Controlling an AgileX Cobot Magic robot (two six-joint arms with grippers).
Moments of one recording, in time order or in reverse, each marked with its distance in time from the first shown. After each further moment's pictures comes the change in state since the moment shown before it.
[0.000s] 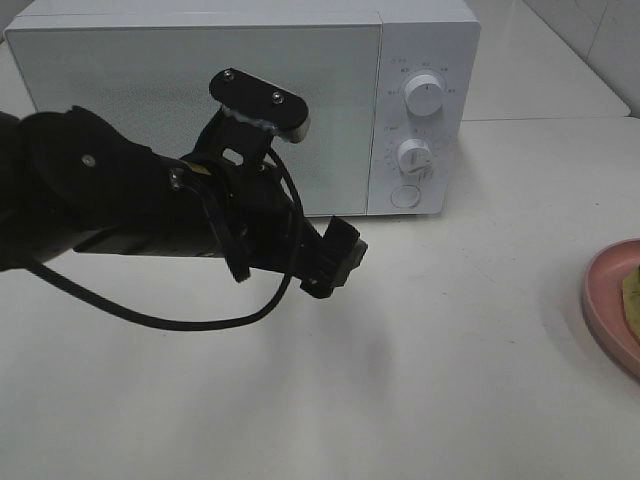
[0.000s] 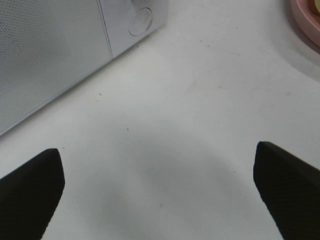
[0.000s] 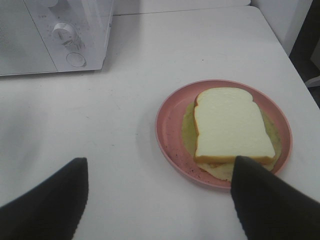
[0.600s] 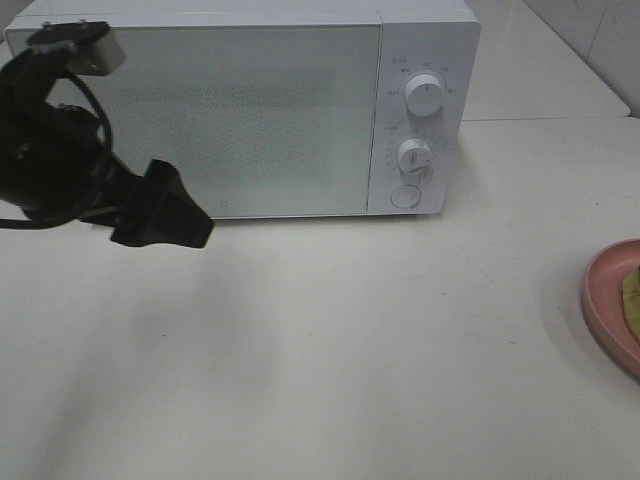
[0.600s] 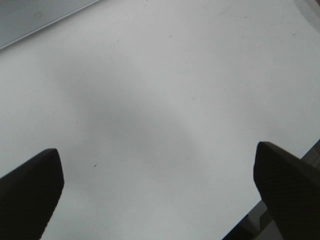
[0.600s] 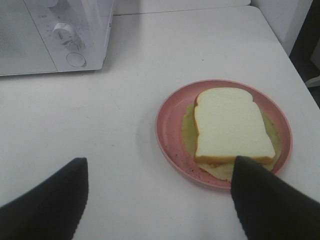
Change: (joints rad) left arm 0.420 -0.270 0.001 0.317 0.659 -0.285; right arm 0.000 0.000 0.000 0.000 0.000 0.000
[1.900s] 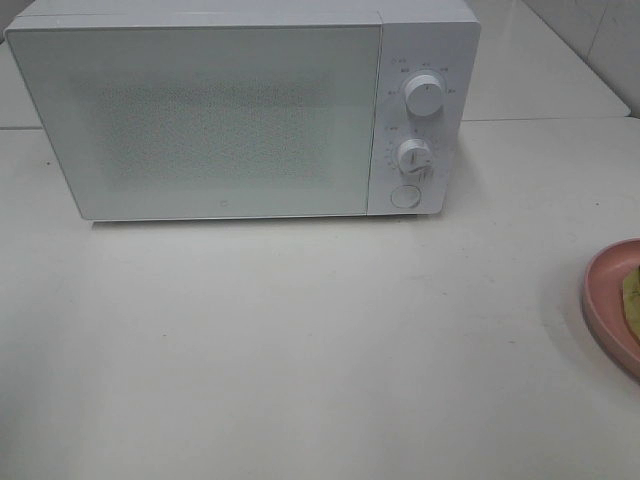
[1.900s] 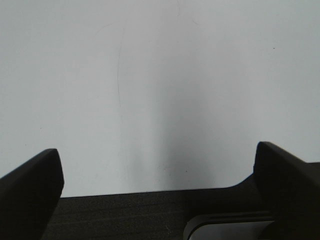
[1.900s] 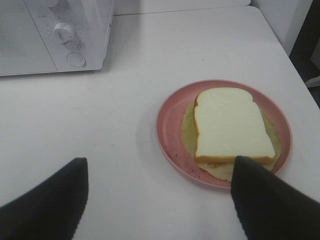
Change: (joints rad) left arm 0.236 -0.878 0.305 0.669 0.454 -0.671; right arm 0.000 0.000 0.000 0.000 0.000 0.000
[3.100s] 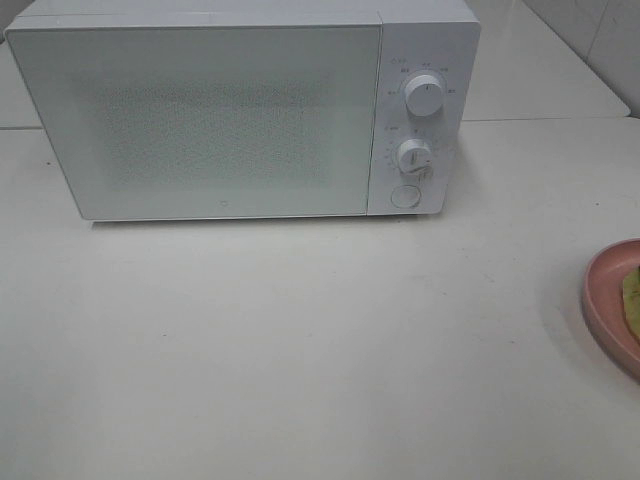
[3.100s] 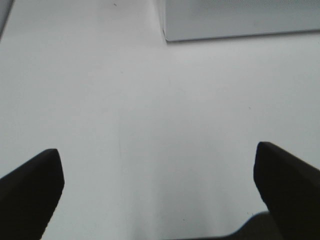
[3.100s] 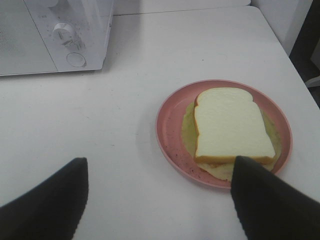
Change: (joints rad) left arm 0.163 -0.450 0.076 -0.135 -0.027 0.189; right arm 0.000 0.000 0.000 0.000 0.000 0.000
